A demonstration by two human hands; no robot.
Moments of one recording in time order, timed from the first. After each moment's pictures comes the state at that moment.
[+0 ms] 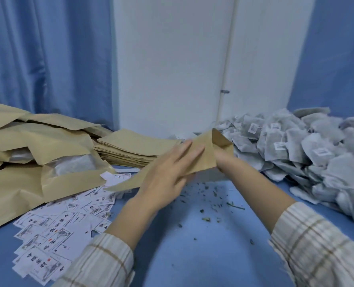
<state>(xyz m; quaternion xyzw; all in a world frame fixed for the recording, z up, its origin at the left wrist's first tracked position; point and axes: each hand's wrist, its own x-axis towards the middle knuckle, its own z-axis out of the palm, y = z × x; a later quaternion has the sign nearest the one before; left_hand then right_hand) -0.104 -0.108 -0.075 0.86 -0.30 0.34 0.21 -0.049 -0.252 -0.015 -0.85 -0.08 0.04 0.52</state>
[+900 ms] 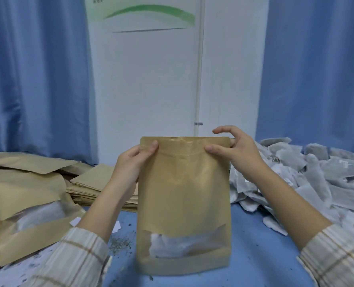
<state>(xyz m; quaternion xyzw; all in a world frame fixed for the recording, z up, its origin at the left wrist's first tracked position) -0.069 -0.128 0.039 0.63 -0.12 0.16 0.75 -0.051 -0.373 0.070 -0.73 -0.26 -0.22 0.59</state>
